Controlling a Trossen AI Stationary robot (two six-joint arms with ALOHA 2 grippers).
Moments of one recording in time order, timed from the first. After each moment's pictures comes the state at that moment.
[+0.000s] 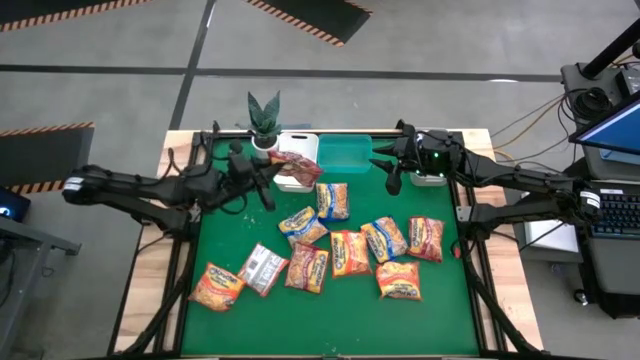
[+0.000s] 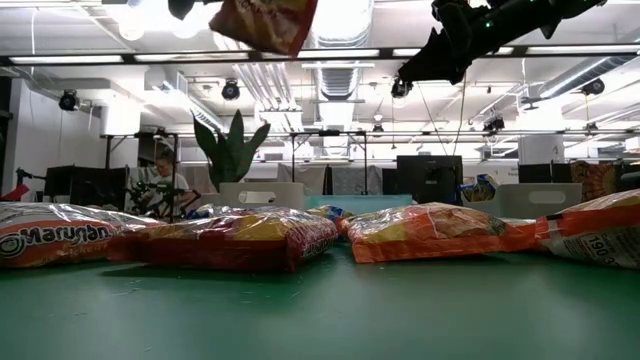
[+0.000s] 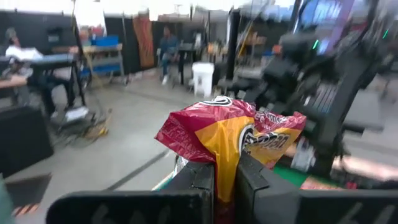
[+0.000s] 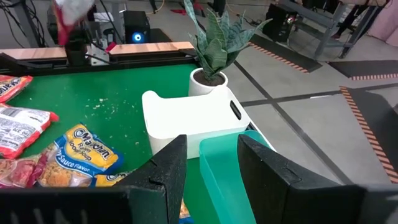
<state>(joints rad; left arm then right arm) -0.10 1.00 0.84 0.21 -0.66 0.00 -0.39 1.02 0.78 -0.05 -0.03 -0.13</state>
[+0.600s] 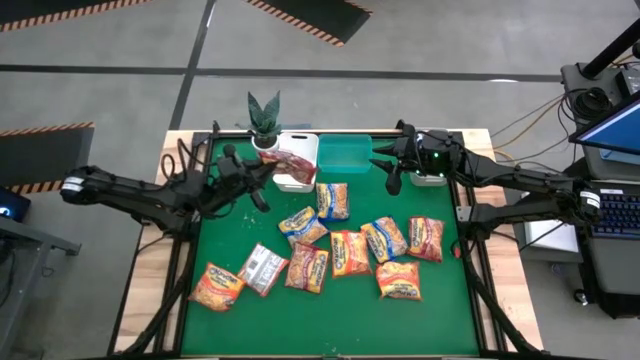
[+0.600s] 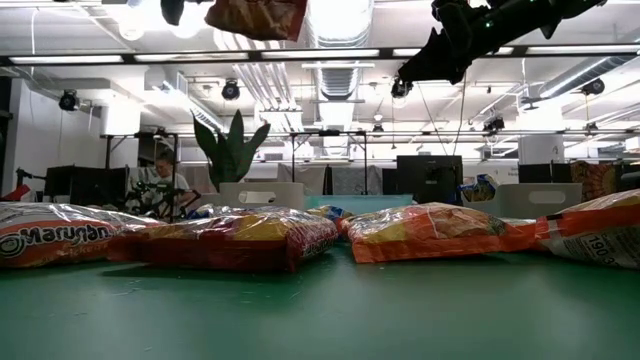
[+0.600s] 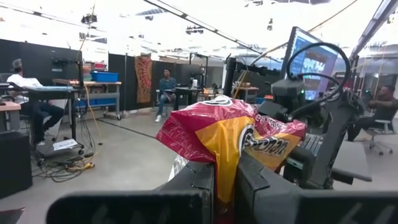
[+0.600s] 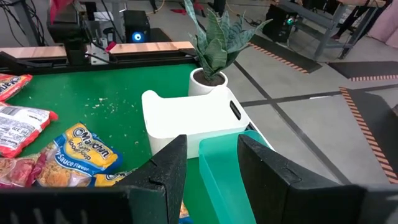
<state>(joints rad) -0.12 0.95 0.68 0.56 -0.67 0.07 -0.39 1.02 0.78 -0.05 -0.03 -0.13</state>
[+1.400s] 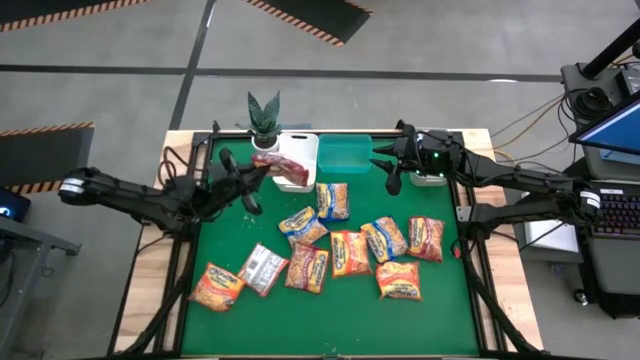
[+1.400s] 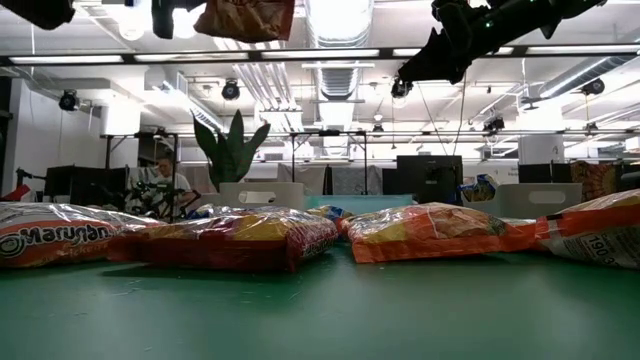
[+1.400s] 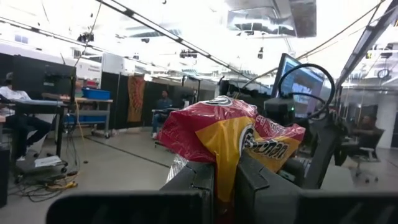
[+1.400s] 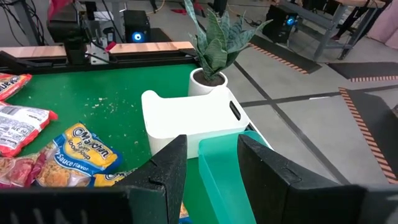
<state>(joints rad) -0.12 0.90 0.50 0.82 -0.63 0.10 -0.39 1.02 0.78 -0.05 -0.03 -0.14</state>
